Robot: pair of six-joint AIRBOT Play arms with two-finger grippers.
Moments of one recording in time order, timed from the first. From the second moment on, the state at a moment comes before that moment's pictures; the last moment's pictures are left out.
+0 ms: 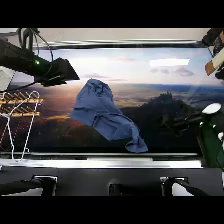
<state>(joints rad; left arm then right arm) -0.26 -1.45 1.99 1.17 -1.61 -1.86 -0.31 -1.27 0.81 -0.84 1.43 1.35</state>
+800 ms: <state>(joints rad) -0.25 -1.44 1.99 1.22 -1.60 -1.88 -0.19 -1.31 0.49 -0.57 1.10 1.26</state>
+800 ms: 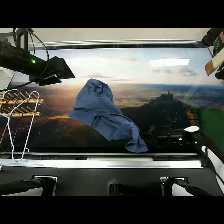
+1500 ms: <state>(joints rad) -0.02 -1.44 1.81 1.26 -1.55 -1.85 -0.07 -1.24 0.49 -0.69 0.99 1.31</state>
